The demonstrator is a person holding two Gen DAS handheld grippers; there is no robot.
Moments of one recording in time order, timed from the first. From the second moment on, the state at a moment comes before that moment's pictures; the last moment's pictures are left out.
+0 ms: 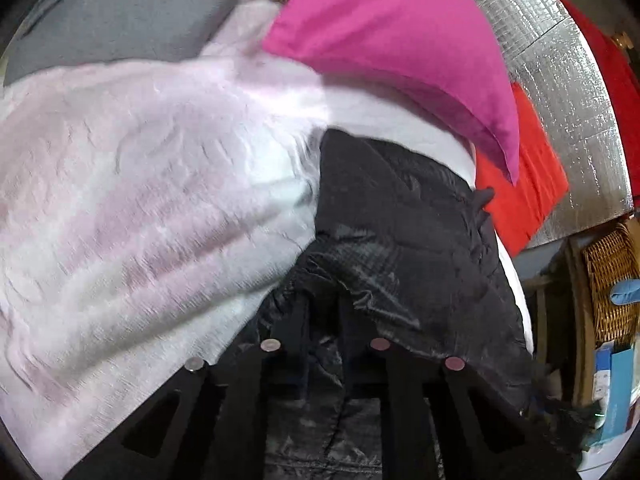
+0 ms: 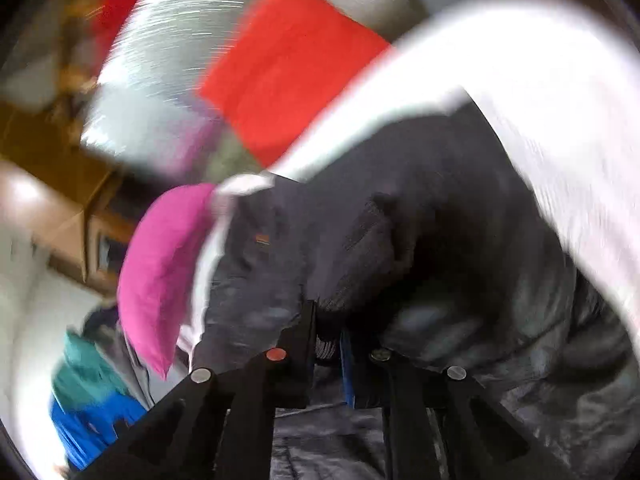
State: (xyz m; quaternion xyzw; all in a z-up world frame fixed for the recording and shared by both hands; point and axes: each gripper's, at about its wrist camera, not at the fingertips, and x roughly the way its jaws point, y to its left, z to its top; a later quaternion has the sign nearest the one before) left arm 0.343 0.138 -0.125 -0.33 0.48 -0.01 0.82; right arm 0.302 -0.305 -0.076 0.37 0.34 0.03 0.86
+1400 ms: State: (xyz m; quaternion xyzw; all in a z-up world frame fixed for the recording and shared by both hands) left arm 0.318 0.026 -0.102 0.00 0.37 0.00 0.93; right arm 0.315 -0.248 -0.065 0.12 0.39 0.01 0.91
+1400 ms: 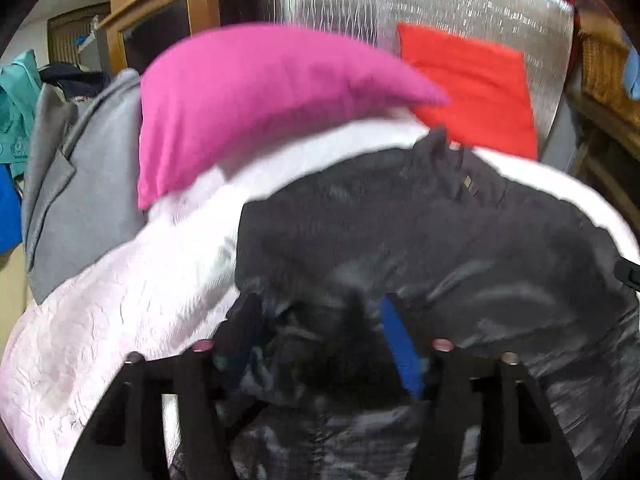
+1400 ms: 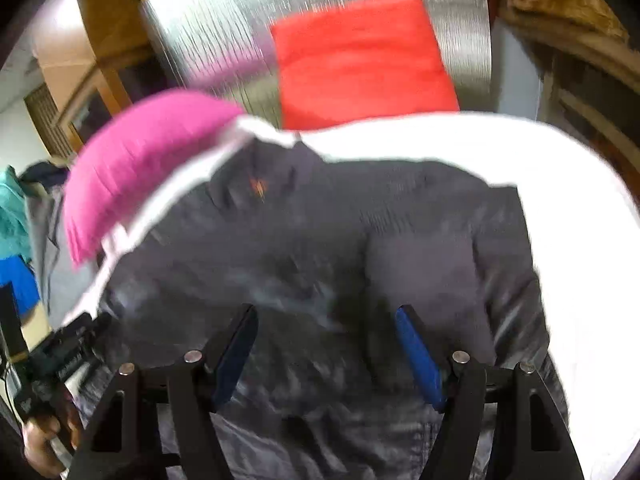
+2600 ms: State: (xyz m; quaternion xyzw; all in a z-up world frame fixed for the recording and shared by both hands) left arm 0.034 0.111 -0.107 -0.03 0.38 0.01 0.92; right arm 0.004 -0.296 -0.073 0.20 0.35 -0.01 0.91
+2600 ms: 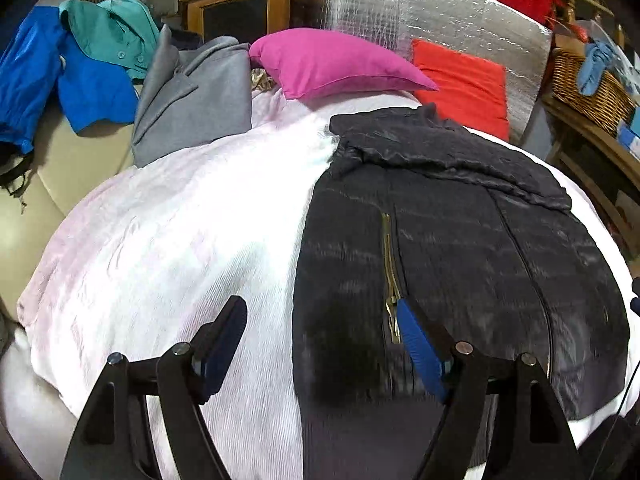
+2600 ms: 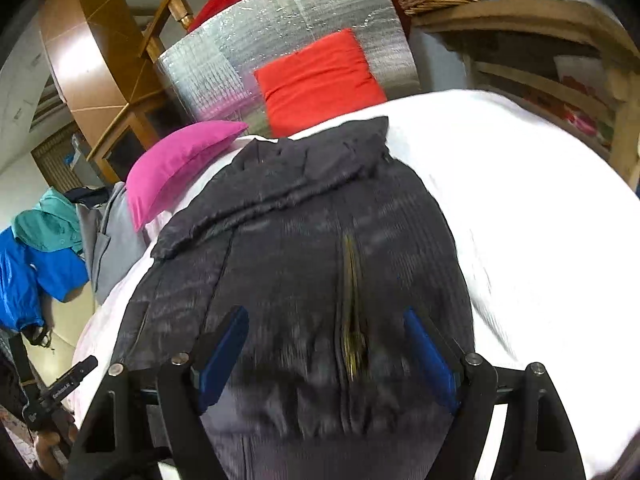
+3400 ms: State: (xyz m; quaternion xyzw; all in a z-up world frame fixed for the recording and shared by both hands) left arm 0.025 0.137 -0.137 -0.14 0.41 0.03 0.90; right arm -0.025 -0.337 -0.098 0.32 0.30 -0.01 0.90
